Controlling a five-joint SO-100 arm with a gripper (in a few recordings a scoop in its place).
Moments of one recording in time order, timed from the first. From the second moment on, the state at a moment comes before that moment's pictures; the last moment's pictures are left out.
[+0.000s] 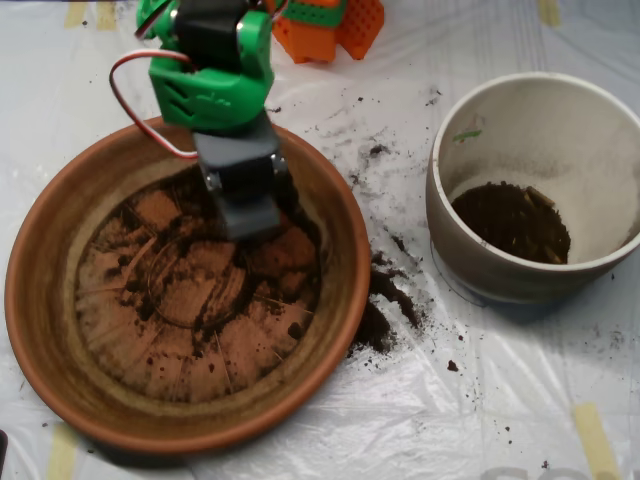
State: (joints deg) arm 17.9 90.8 93.1 75.4 -32.3
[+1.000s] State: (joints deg) arm -22.6 89.3 54.5 91.5 -10.7
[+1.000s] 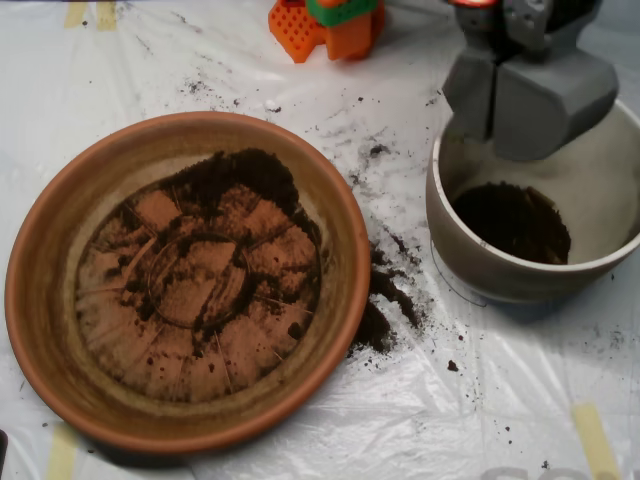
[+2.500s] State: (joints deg) arm -14.5 147.3 110.8 75.5 -11.2
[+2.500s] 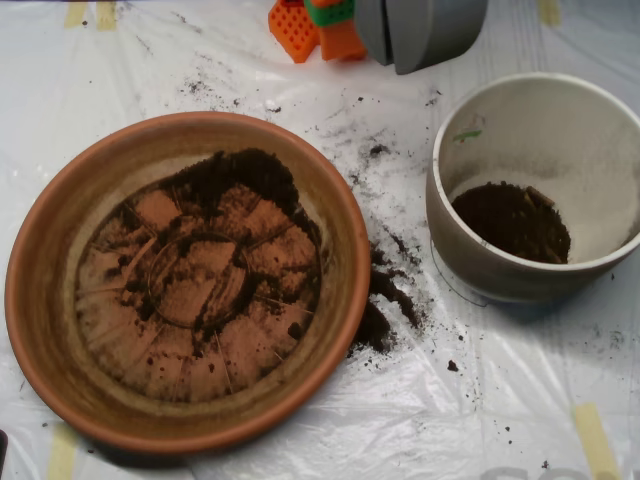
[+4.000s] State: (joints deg) arm -17.5 187.6 175.6 58.4 -6.1
